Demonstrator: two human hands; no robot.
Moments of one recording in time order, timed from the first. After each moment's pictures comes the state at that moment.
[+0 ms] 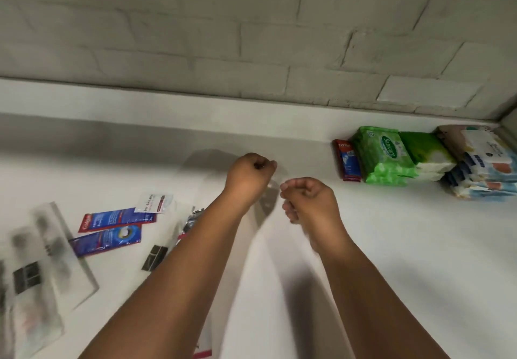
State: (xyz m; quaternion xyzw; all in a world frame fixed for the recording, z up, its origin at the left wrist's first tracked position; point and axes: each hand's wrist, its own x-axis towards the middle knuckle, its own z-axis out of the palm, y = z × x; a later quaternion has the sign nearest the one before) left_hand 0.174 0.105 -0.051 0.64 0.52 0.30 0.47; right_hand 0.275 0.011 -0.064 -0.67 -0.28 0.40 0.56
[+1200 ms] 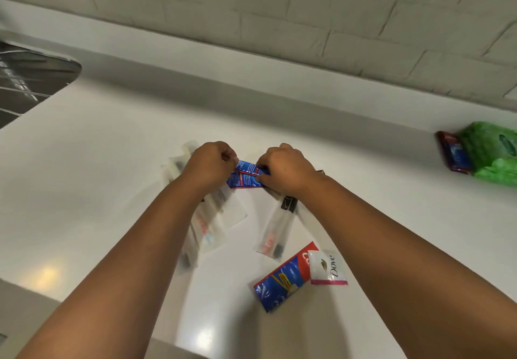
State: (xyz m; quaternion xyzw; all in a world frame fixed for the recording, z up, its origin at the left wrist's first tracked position) left_hand -0.142 0.107 -0.067 0.69 0.63 0.23 0.28; right_hand 0.030 0.090 -0.063 -0.61 -0.79 0.07 0.01
